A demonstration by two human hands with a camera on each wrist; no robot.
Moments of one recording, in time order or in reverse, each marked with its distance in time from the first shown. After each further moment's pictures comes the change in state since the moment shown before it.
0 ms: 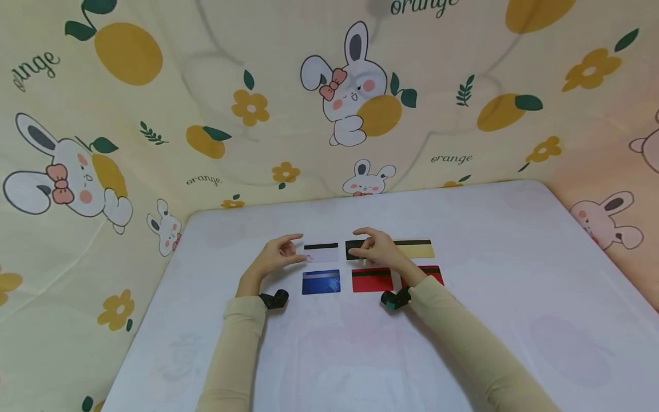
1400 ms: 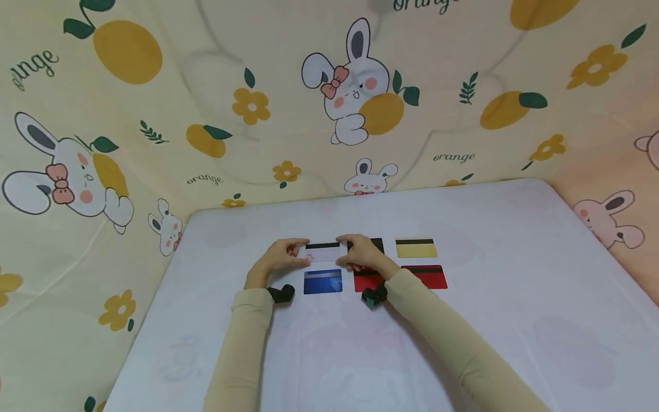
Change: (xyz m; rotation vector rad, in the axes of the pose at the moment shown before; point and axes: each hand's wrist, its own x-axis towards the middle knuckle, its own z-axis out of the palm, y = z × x) left_hand 0.014 -0.003 0.008 0.151 -0.088 -0.216; right_hand 0.032 -0.004 0.038 -0.088 -0.140 0.161
